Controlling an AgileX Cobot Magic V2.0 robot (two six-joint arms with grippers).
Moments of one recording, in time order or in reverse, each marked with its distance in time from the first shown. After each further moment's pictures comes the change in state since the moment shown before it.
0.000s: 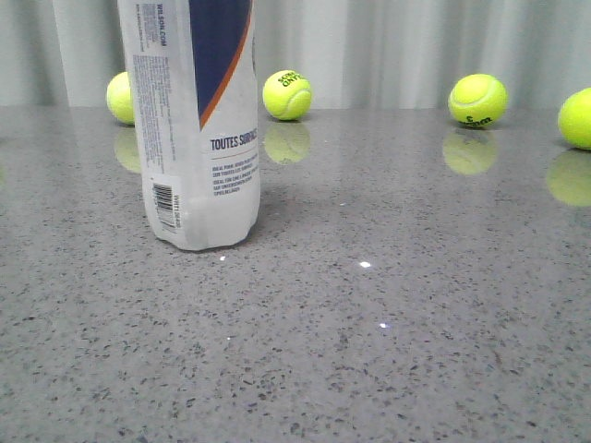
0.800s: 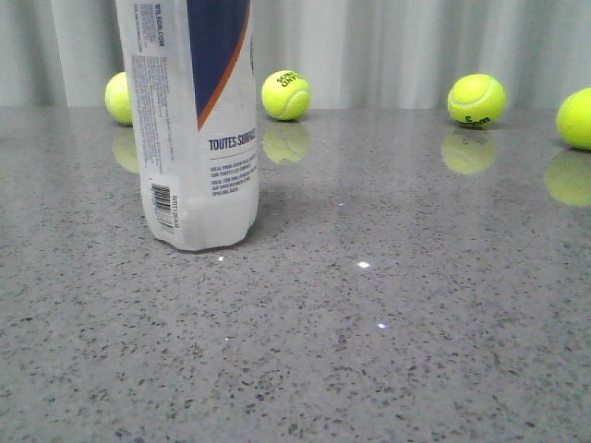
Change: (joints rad) left arm 0.058 0.000 0.025 -0.032 -0.024 0.006; right arm 0.000 0.000 0.002 0.000 0.000 0.000
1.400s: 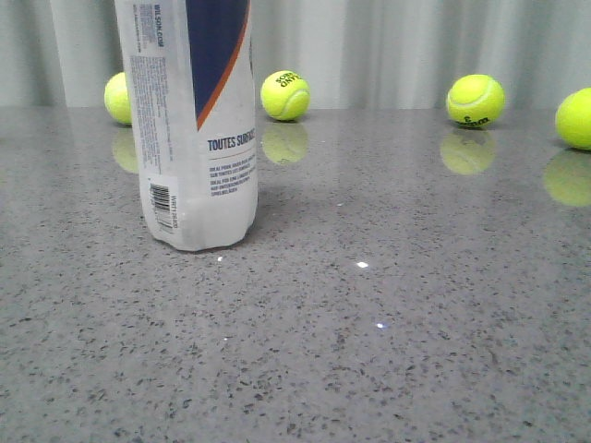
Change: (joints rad) left arm 0.000 0.000 0.000 0.000 0.000 0.000; right arm -0.024 0.000 0.035 0.000 -0.031 0.000
